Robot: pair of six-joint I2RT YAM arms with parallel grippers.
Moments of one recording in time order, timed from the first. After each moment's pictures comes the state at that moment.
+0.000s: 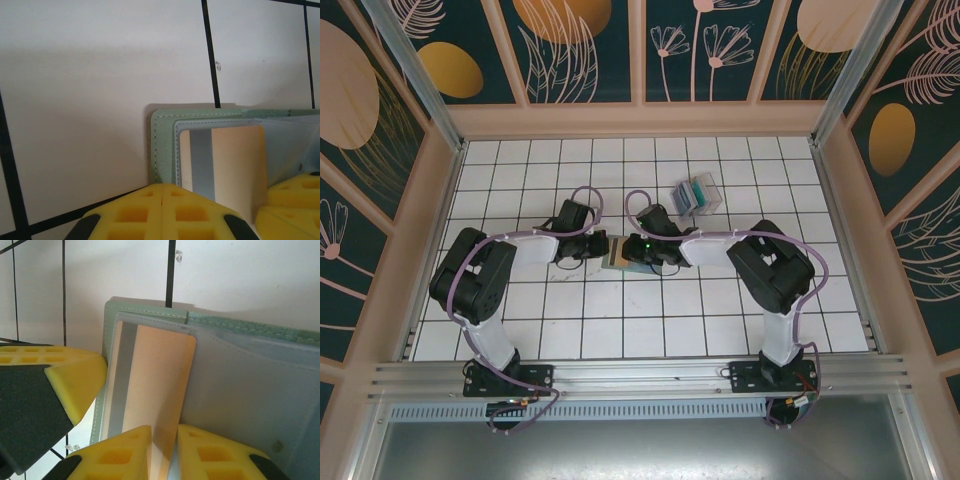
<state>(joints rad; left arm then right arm) -0.43 1.79 0.86 -0.04 0.29 -0.49 0.77 1.92 1.05 0.00 -0.23 0.82</state>
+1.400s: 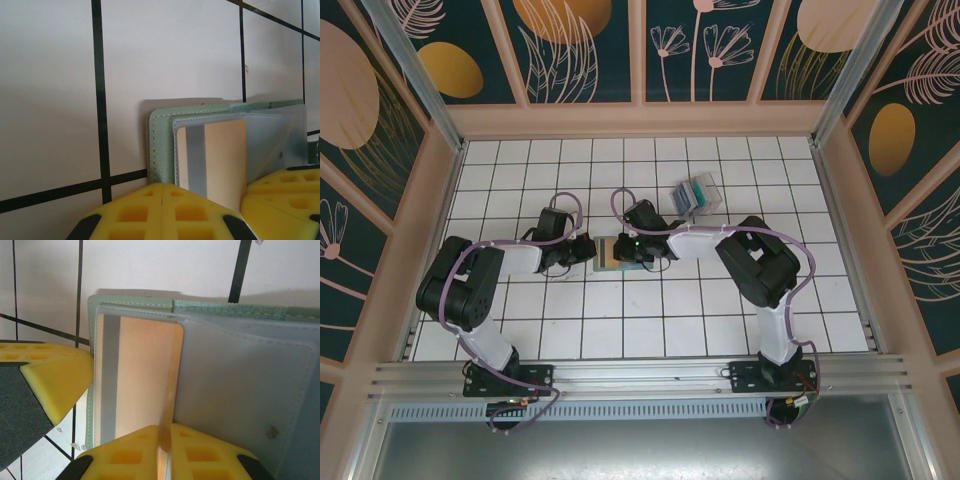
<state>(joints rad) -0.33 1.71 0.70 0.11 0.40 -0.57 0.79 2.00 1.19 -0.11 -0.29 0.74</state>
